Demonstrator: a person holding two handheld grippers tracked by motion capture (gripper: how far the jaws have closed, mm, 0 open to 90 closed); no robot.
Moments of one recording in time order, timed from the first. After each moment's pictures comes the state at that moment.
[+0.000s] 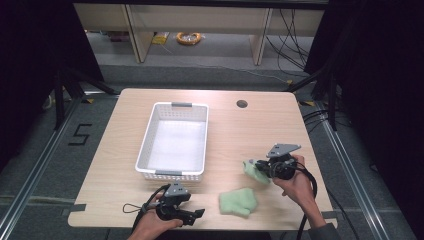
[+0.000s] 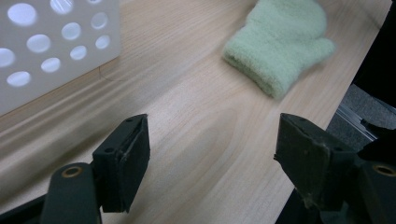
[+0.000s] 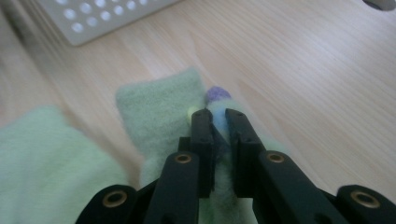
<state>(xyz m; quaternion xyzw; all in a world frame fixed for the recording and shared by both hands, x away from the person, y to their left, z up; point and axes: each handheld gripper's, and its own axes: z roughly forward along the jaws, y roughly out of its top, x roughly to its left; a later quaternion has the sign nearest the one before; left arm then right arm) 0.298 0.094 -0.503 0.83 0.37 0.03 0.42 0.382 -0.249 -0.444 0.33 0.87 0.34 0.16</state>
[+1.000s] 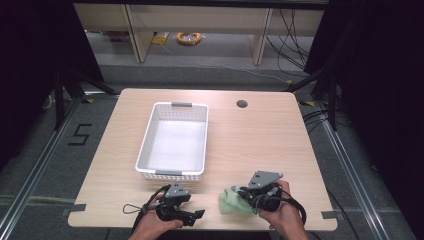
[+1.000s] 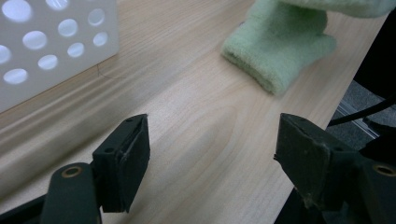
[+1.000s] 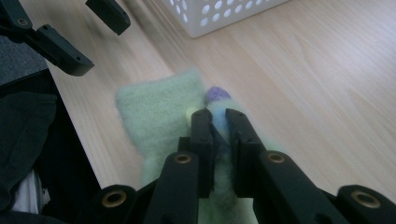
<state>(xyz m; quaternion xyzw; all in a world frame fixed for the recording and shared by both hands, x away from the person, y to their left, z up) 0.297 0.093 -0.505 0.83 0.37 0.03 0.42 0.306 -0.193 -0.442 0.27 0.89 0.33 0.14</state>
